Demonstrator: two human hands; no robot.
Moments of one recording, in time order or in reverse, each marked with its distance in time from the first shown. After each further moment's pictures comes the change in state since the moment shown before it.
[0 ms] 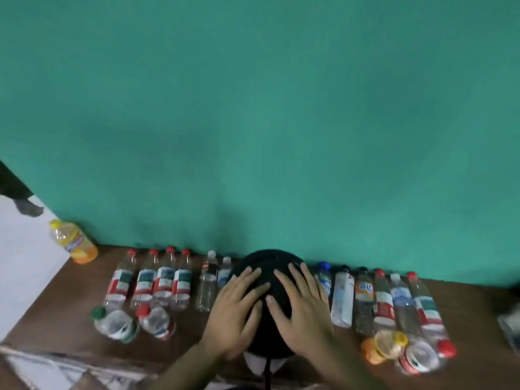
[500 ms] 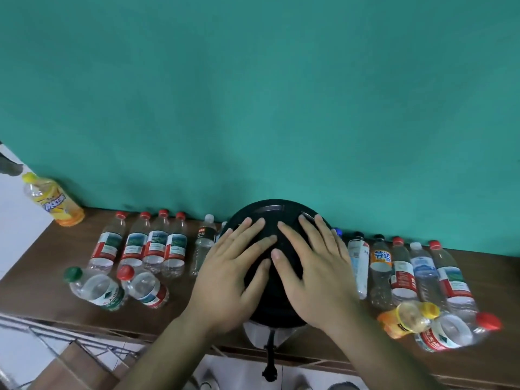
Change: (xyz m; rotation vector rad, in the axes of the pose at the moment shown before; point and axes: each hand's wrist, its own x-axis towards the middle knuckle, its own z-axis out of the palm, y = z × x) left_hand -0.029 0.019 0.012 -0.050 -0.036 -0.127; right_hand -0.025 -0.010 -0.010 0.007 -0.283 0.102
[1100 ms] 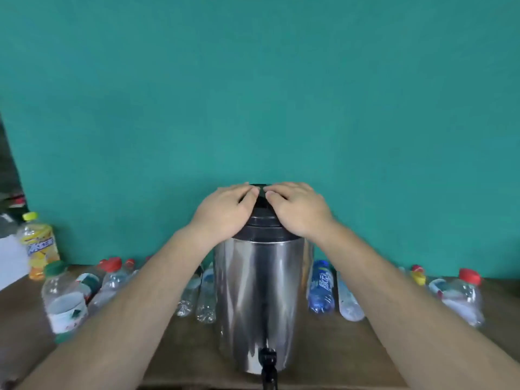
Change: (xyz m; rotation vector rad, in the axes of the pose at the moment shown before) left_hand -0.004 -0.018 0.034 0.138 0.171 0.072; right_hand 0.000 0.015 0.048 0.051 0.416 -0.168
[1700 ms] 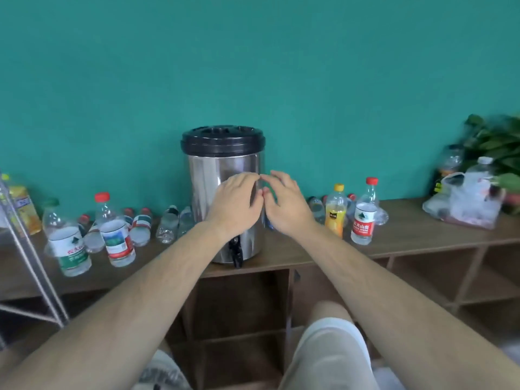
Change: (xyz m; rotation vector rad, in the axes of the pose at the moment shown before) left_hand -0.174 0.081 0.071 0.064 0.068 0.264; right_hand -0.219 0.027 0.032 0.171 0.214 0.039
